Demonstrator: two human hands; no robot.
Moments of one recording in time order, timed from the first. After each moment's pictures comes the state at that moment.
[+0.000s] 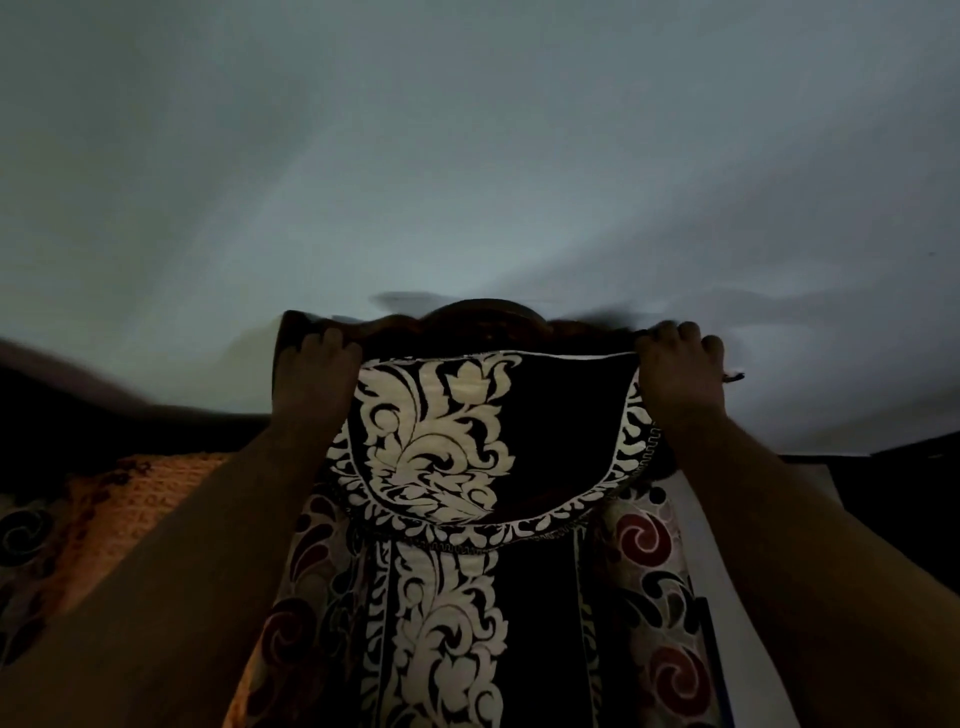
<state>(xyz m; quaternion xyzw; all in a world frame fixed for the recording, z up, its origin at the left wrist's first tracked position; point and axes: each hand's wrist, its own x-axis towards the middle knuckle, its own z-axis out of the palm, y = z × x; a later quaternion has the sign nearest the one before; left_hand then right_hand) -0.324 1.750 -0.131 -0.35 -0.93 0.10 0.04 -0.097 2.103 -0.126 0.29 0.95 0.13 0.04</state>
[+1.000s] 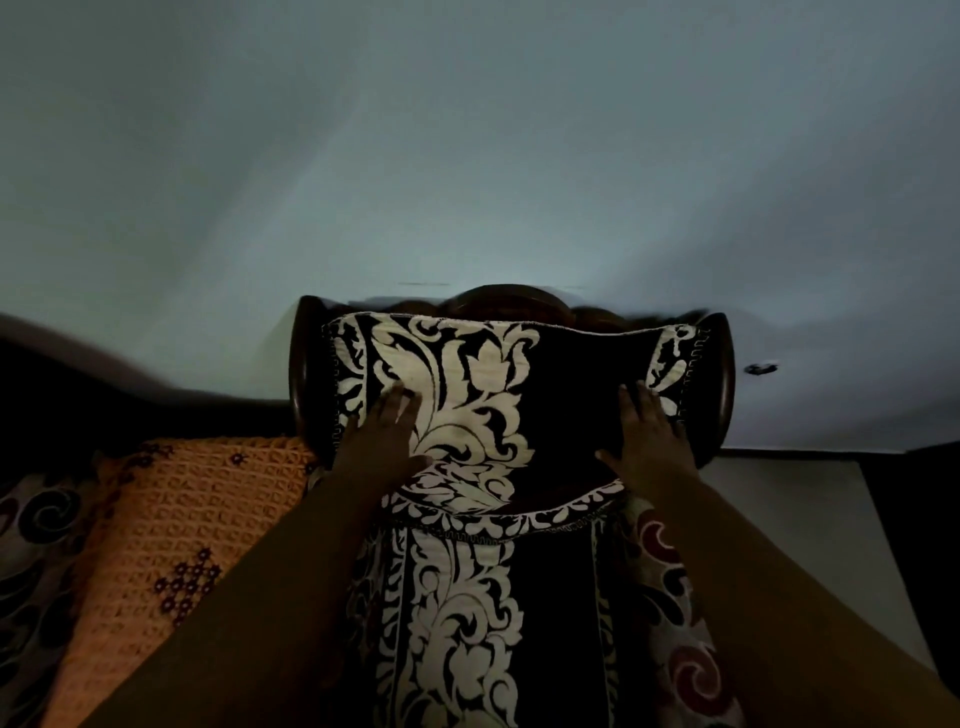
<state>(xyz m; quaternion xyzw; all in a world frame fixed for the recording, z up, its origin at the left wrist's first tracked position) -0.267 1.737 -0.224 -0.33 -0.92 0.03 -0.22 -0.058 2.049 -0.222 0.31 0.93 -0.12 0.17</state>
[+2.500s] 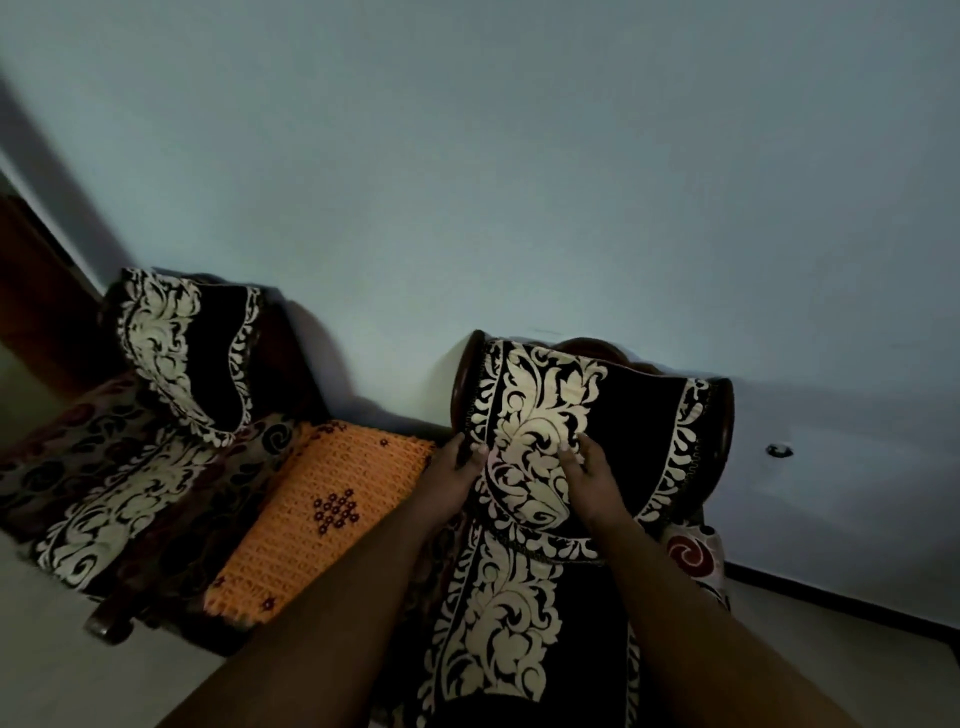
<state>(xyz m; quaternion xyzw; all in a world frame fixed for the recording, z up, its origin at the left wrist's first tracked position) 0.011 1.574 -0.040 -0.05 -0.82 -0.53 -0.22 0.083 1.784 -0.053 0.25 0.75 -0.61 -0.07</state>
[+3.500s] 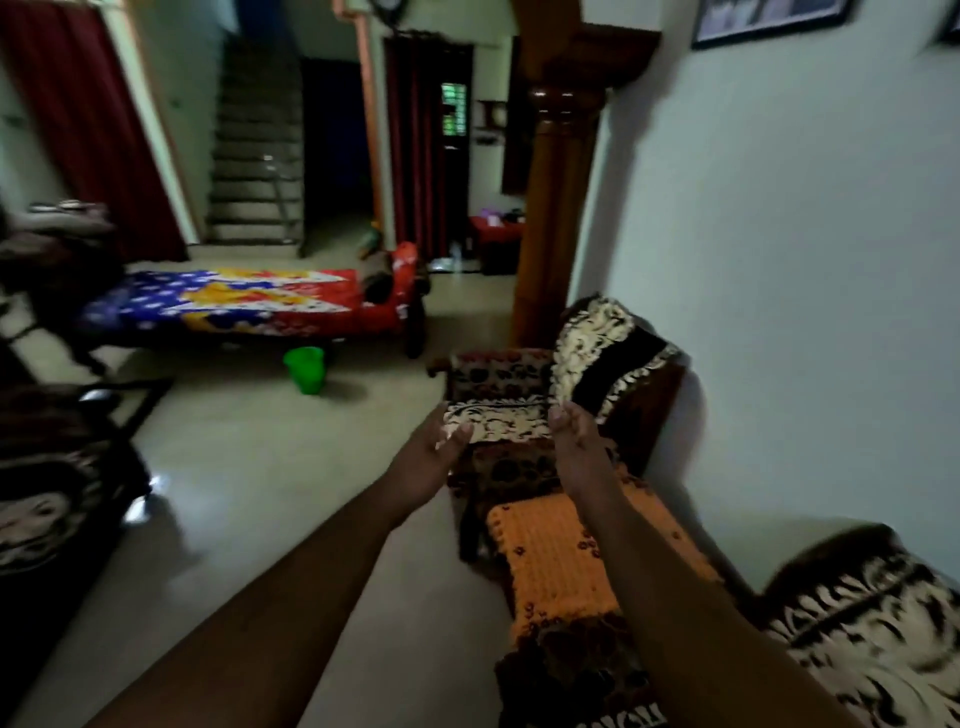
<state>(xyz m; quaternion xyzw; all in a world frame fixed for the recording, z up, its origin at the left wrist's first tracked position) 0.277 1.268 0.099 0.27 -0.76 -0.55 0.20 0.121 1.419 0.095 -0.23 0.73 -0.61 0.17</state>
